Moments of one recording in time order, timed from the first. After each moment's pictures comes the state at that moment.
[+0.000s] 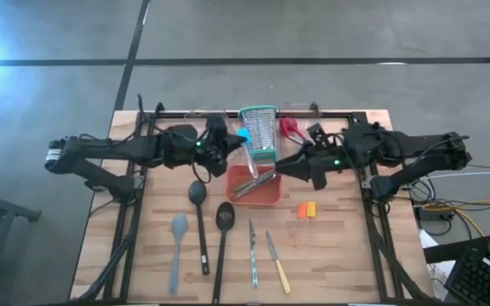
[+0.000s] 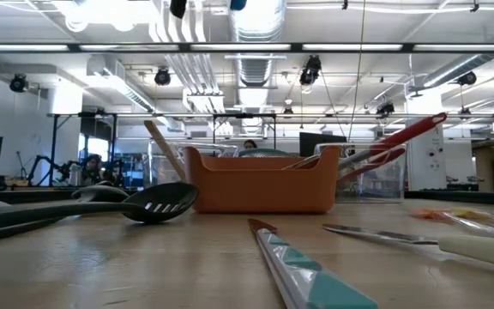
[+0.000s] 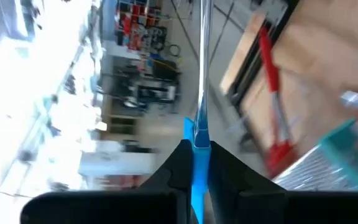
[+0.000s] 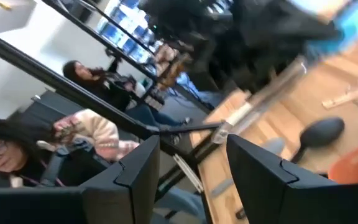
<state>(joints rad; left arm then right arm) -0.01 1.27 1.24 -0.12 -0.37 1.30 0.18 1.25 1.45 -0.38 0.08 0.94</state>
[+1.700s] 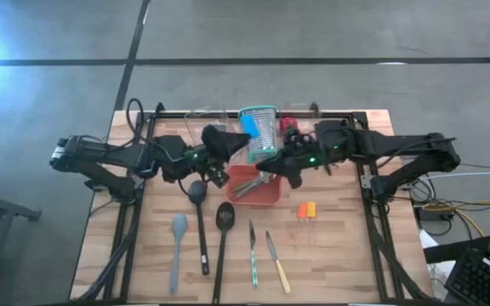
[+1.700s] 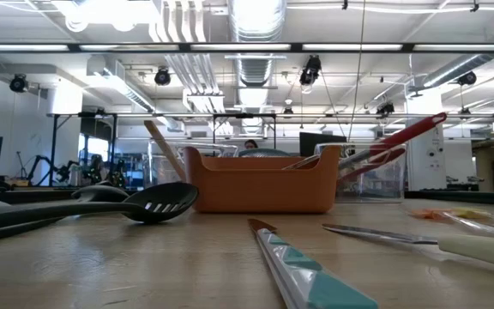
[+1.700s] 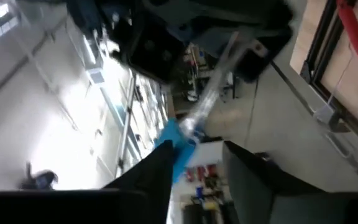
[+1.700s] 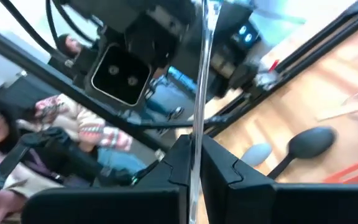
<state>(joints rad) -0.17 1.33 1.41 -0.02 -0.62 1.69 0.07 1.35 1.45 -0.29 -0.06 0.82</state>
